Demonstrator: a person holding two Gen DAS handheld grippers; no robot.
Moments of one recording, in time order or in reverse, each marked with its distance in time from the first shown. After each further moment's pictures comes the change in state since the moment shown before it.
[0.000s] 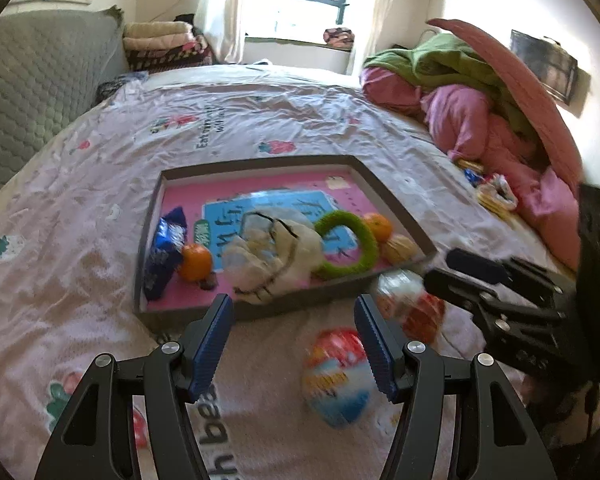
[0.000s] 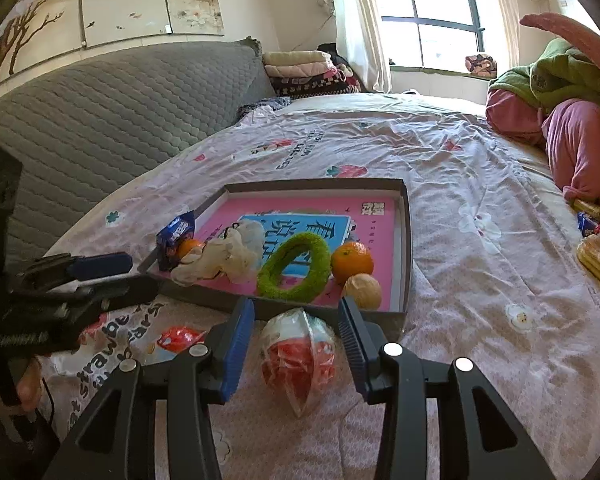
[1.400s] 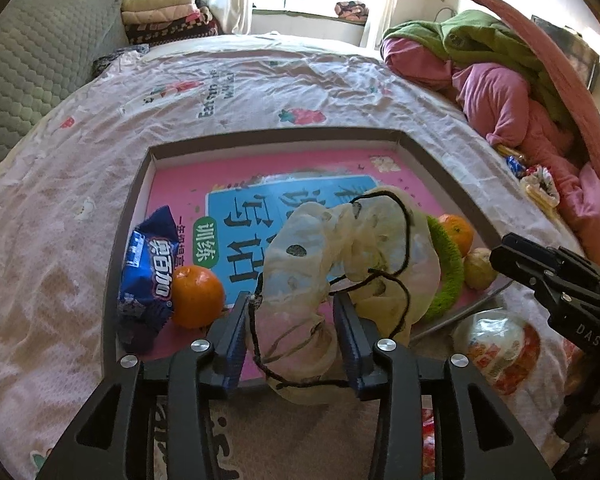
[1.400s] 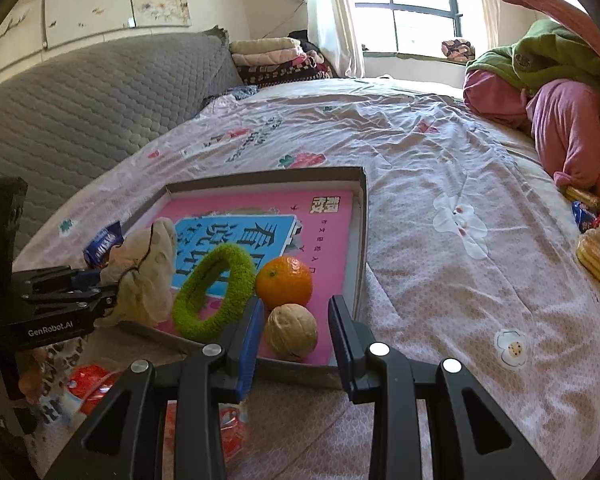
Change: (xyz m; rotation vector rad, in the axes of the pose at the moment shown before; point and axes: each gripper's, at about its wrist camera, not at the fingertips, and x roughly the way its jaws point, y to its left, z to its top) left arm 0.098 0.038 0.030 -0.025 0.096 0.035; right arm 0.052 -0.047 0.018 0.053 0.034 -0.082
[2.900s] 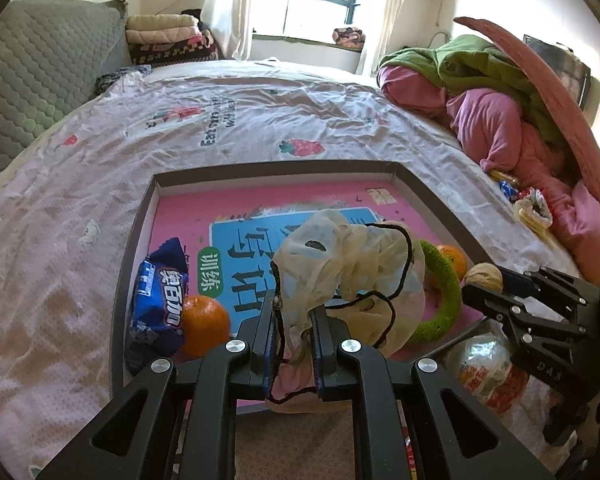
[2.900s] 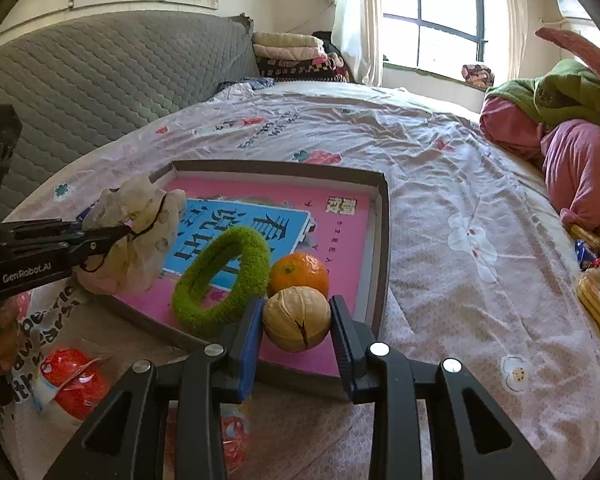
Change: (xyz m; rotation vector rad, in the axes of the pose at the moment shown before) left arm -0.004 0.008 0.004 -0.008 -0.097 -0.021; right arm 0.018 0.018 -0.004 -0.139 0.011 -0.047
